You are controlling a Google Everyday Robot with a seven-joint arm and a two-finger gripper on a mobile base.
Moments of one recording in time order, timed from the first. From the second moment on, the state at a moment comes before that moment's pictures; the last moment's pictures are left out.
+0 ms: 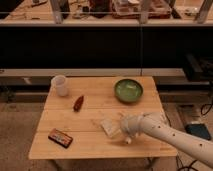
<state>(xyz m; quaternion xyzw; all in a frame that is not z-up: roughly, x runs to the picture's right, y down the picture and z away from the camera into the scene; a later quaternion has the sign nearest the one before) 0.060 0.202 0.813 -0.20 -0.26 0.29 0.90</state>
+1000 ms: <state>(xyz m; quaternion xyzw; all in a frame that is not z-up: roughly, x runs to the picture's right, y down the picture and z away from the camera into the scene) 0.020 0.227 0.847 -0.23 -0.24 0.30 0.90</state>
